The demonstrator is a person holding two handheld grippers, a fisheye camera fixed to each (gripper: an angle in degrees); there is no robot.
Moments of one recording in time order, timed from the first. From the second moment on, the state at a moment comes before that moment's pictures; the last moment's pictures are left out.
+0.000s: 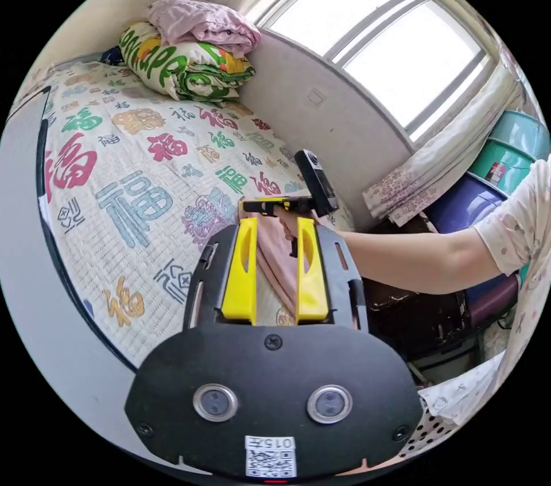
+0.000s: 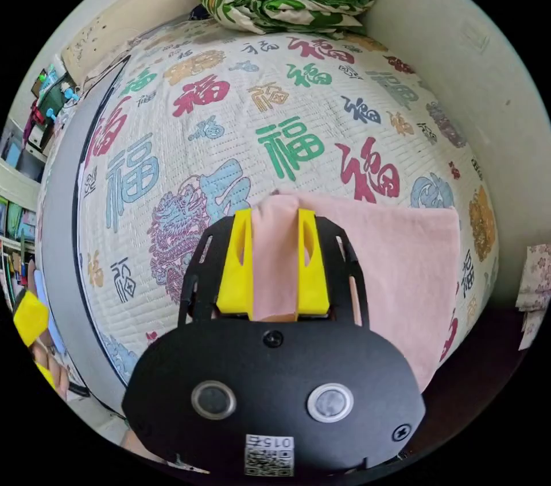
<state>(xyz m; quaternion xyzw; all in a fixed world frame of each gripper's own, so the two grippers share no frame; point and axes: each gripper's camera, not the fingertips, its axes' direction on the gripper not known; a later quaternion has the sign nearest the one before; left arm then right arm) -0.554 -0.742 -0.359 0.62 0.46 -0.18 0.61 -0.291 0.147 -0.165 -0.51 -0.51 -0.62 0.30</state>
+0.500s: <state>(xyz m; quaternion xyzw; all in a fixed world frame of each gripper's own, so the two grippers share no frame) -0.580 -1.018 -0.380 0.47 0.54 -0.19 0.67 -0.303 -0.159 0.016 -0.67 -0.49 -0.41 0.38</state>
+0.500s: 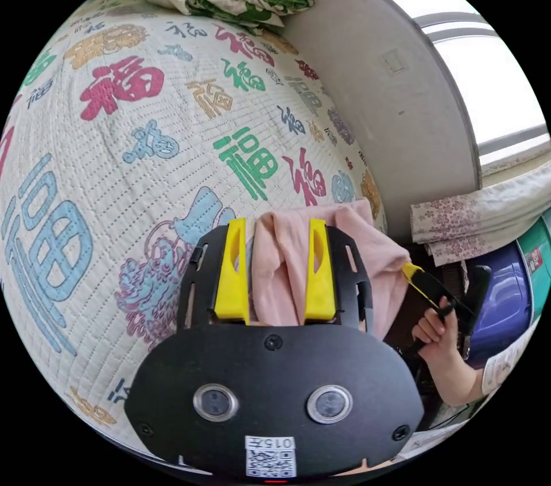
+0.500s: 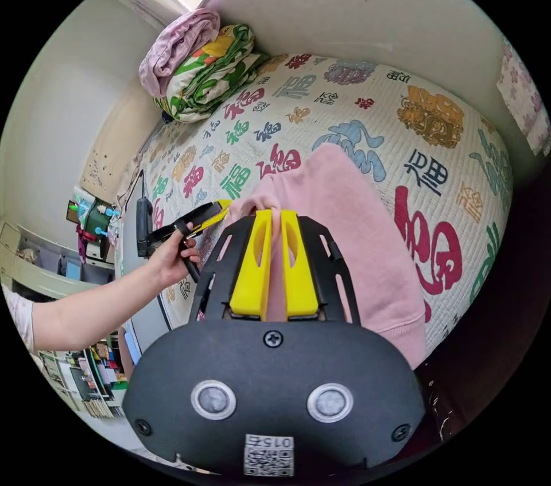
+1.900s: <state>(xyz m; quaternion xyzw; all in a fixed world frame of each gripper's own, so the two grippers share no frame) -0.398 -0.253 -0.211 0.61 0.37 -0.56 0.42 -0.126 -0.691 -0.098 -0.76 -0.63 -0.08 0.11</state>
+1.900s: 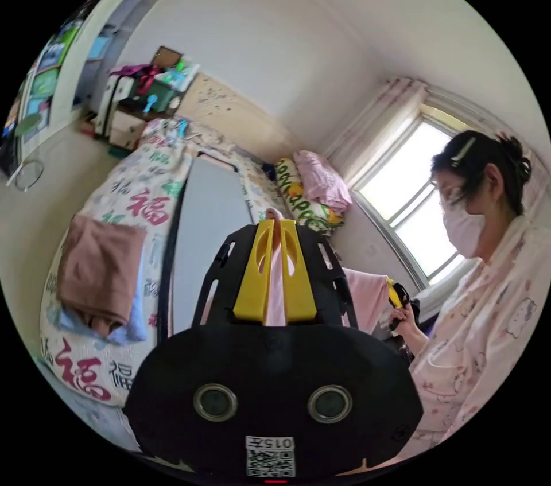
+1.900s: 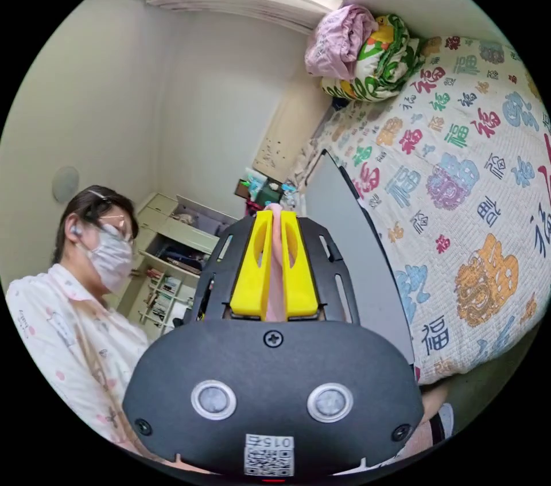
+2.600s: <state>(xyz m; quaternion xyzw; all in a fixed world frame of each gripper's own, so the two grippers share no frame) -0.348 -0.208 -0.268 0.76 0.27 -0.56 0.19 -0.050 -0.297 -0.289 -0.67 -0.56 -0.46 0.13</state>
